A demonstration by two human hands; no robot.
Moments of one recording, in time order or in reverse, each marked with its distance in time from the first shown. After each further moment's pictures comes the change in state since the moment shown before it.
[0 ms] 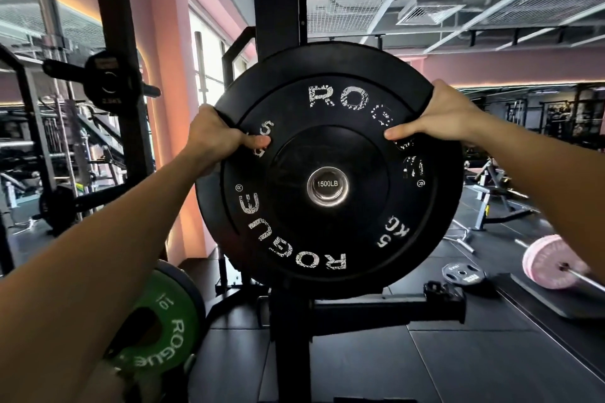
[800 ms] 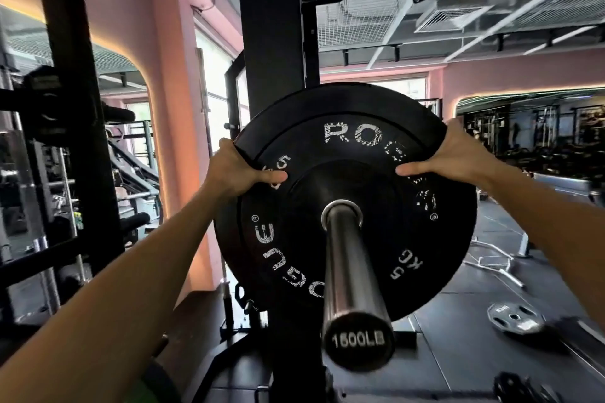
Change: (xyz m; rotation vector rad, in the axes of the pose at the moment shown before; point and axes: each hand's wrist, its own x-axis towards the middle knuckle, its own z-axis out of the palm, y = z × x) left_hand 0.216 -0.096 0.128 0.198 0.021 0.070; right_hand 0.220 0.110 0.137 0.185 0.006 0.055
